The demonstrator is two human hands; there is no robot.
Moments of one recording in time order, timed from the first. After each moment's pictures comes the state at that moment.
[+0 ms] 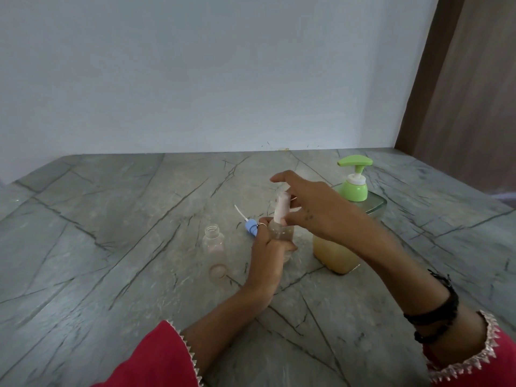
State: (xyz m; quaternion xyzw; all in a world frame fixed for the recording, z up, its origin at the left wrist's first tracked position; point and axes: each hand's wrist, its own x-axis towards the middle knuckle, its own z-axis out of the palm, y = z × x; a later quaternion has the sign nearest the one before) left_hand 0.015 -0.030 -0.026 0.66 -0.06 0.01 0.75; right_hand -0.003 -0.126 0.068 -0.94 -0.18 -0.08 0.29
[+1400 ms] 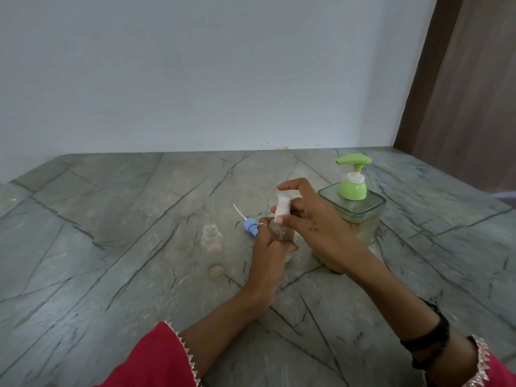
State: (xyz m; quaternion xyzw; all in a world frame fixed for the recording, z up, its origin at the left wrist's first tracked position) left_hand 0.011 -0.029 -0.030 0.68 -0.09 0.00 0.72; right_hand -0.005 -0.124 0.034 -0.84 -0.16 -0.12 0.50
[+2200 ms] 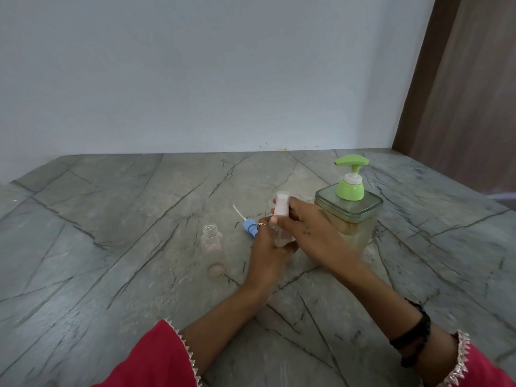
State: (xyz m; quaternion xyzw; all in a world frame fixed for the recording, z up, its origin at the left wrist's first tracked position) left_hand 0.010 -0.028 -0.031 0.70 -0.11 0.04 0.70; right_hand 0.004 -0.121 0.017 -0.87 -0.12 -0.12 0.47
